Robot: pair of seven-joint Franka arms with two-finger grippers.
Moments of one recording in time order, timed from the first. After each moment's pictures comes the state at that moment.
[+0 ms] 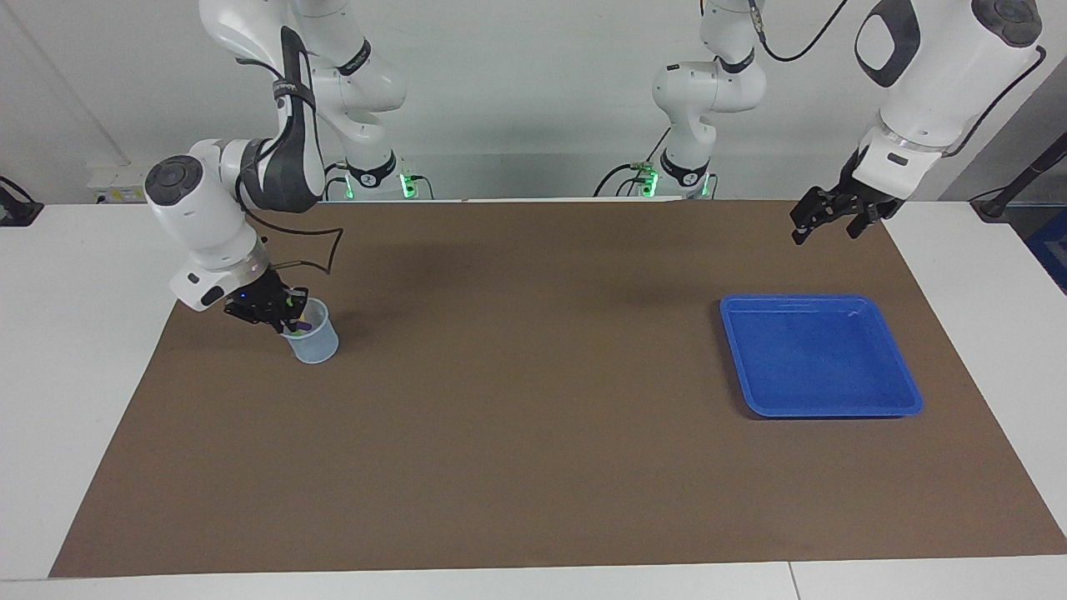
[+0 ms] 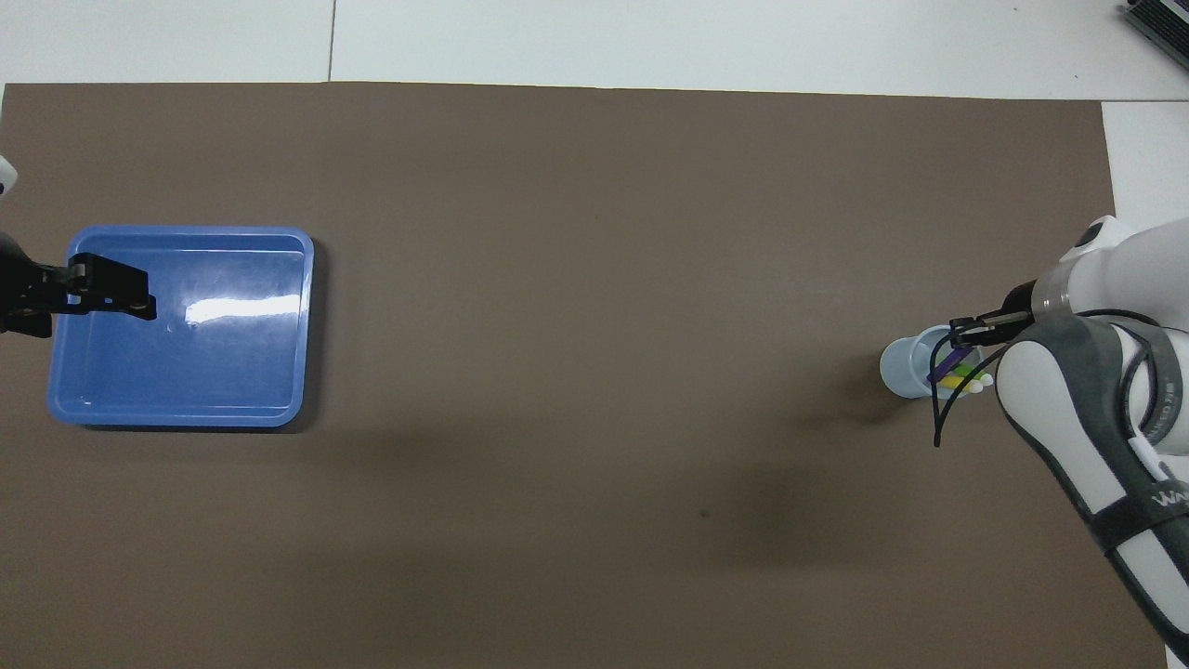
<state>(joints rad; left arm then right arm) -0.09 -0.02 0.06 -1.65 -0.03 1.60 -0.16 -0.05 0.08 -0.04 -2.05 0.02 2.11 -0.20</state>
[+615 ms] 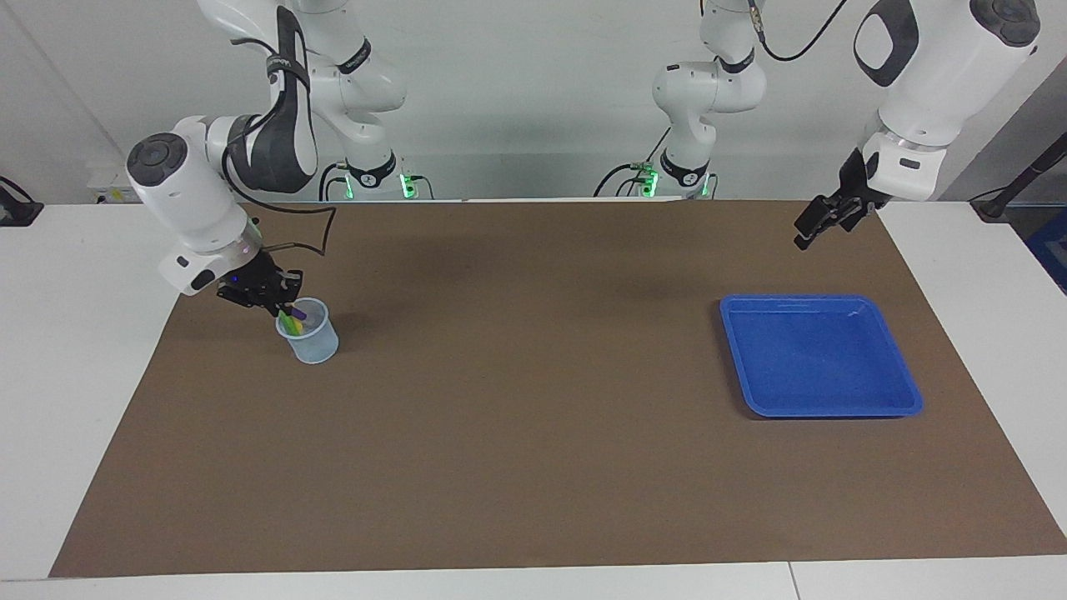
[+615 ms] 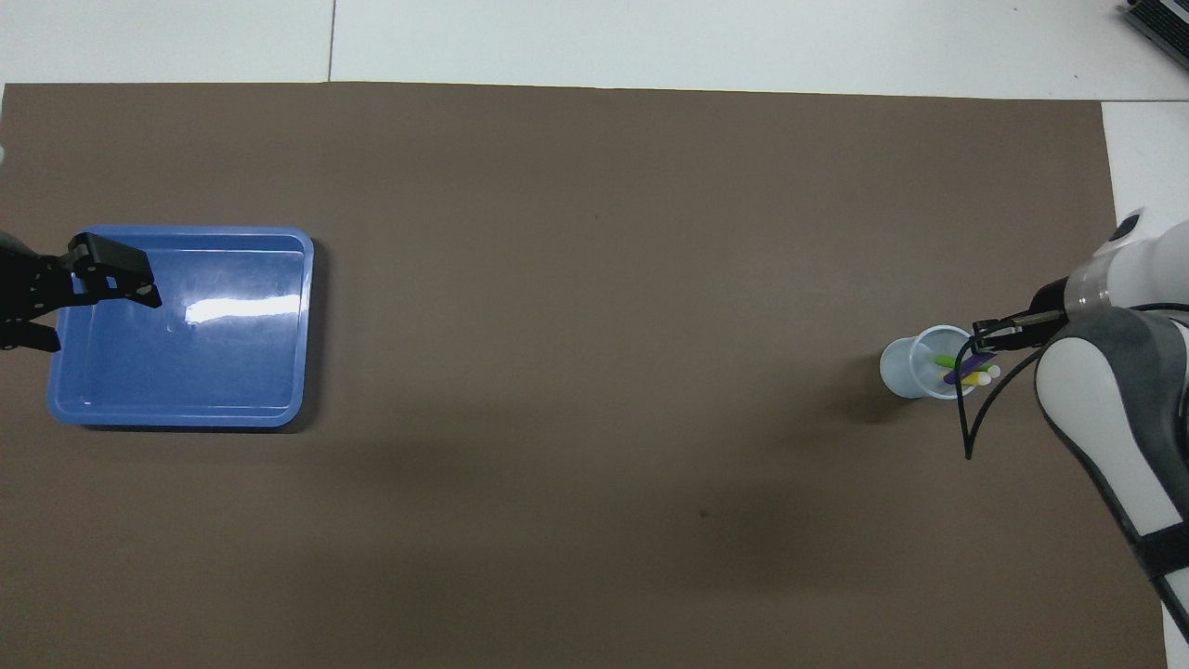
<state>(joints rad) -0.09 -0.03 0.04 -1.66 -0.03 1.59 -0.44 -0.05 0.02 -0.04 -2.00 0.02 1.97 -0.20</state>
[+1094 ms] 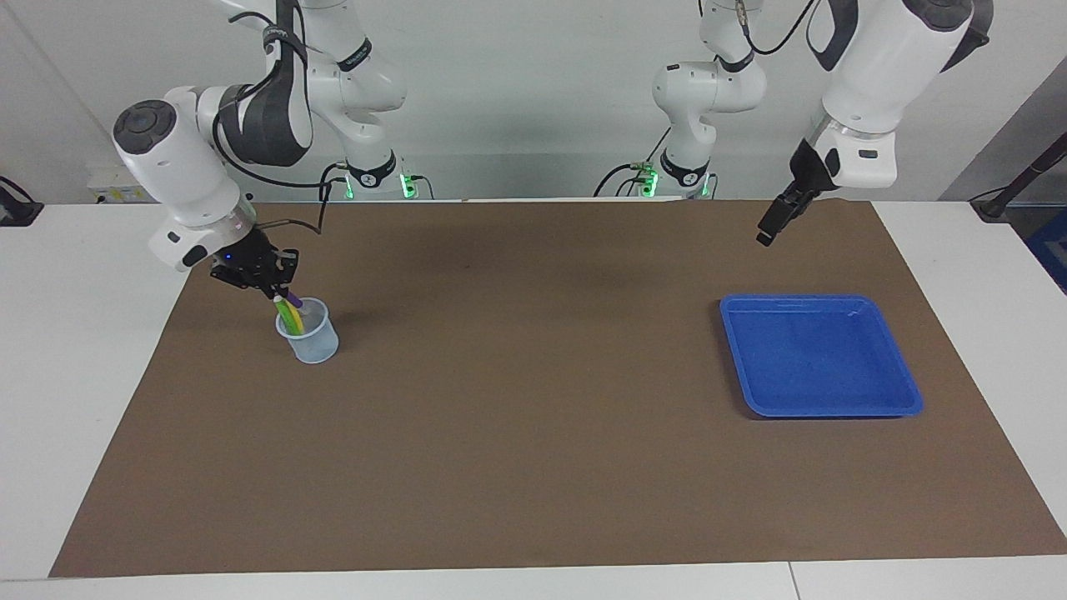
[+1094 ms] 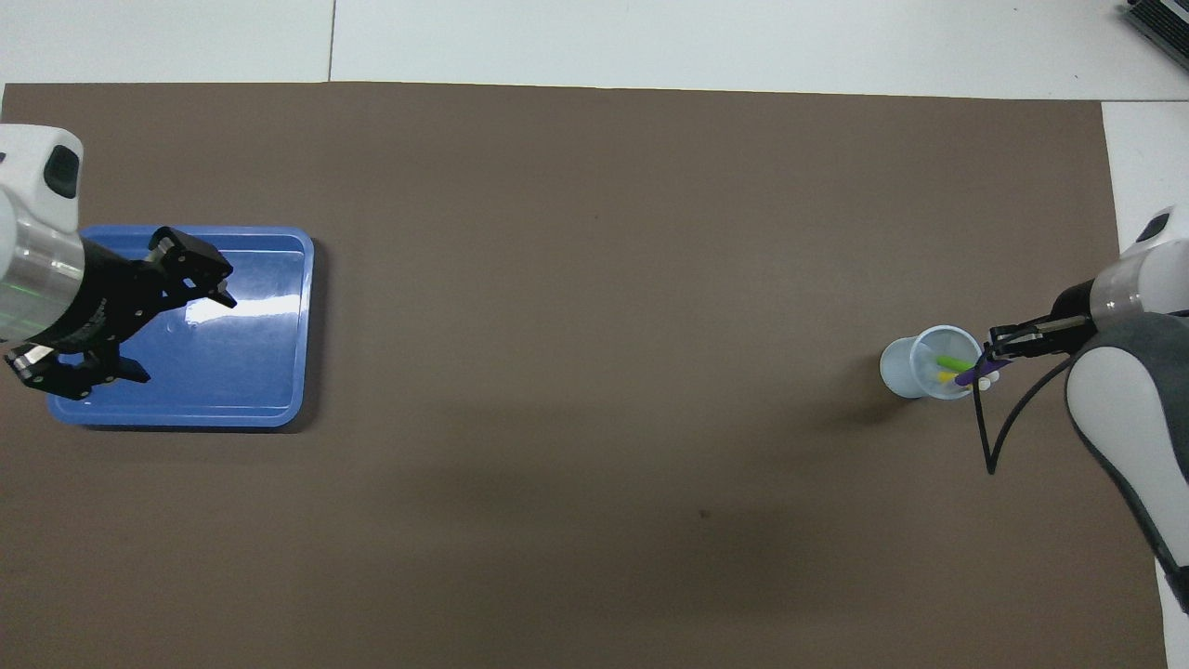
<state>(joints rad) -0.10 -0.04 -0.10 -1.67 -0.03 1.56 -0.94 -0.05 -0.03 -0.04 -1.97 0.02 1.88 -0.20</state>
